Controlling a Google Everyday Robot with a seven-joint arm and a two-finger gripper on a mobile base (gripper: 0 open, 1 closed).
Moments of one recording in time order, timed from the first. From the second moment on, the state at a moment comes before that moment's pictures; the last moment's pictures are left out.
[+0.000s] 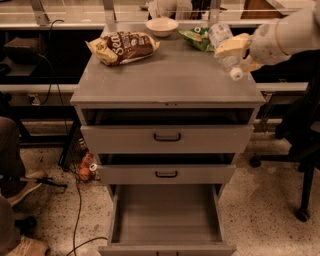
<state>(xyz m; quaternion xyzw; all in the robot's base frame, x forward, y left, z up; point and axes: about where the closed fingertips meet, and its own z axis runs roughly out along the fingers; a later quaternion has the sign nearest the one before) 0.679 -0.211 0.931 -0.90 0.09 -0.28 0.32</state>
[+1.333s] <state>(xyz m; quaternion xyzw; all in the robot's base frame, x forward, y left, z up) 0.709 -0.143 0.870 -0.95 0.04 -0.26 0.16</state>
